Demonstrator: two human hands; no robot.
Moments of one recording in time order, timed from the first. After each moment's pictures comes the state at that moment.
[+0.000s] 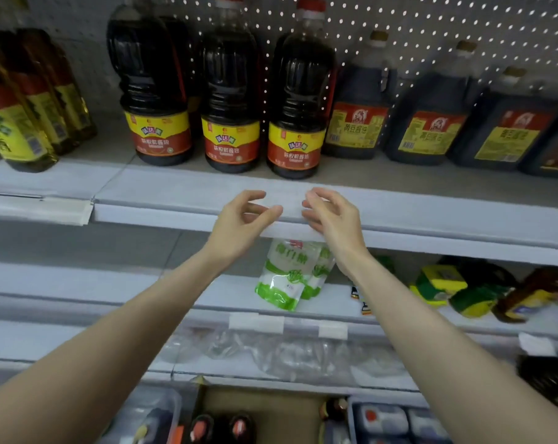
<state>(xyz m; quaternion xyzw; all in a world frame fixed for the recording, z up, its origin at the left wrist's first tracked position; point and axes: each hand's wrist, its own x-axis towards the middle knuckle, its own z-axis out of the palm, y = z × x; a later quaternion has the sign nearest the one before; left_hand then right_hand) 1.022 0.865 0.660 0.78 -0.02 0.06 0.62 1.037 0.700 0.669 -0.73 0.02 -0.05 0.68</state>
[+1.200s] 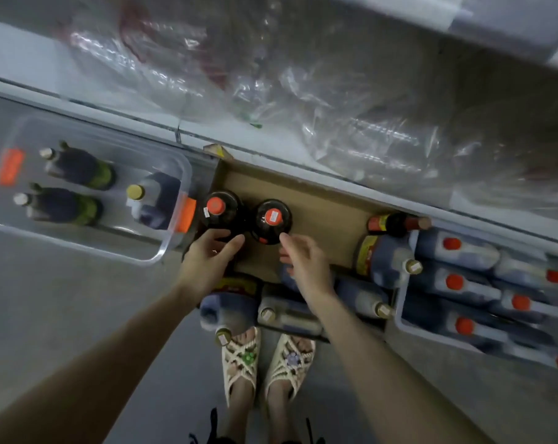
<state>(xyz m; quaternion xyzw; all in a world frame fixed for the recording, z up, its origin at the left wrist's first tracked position) 0.787 0.921 0.109 0.72 0.36 -0.19 0.56 0.821 0.753 0.094 -0.70 0.28 0.31 0.58</state>
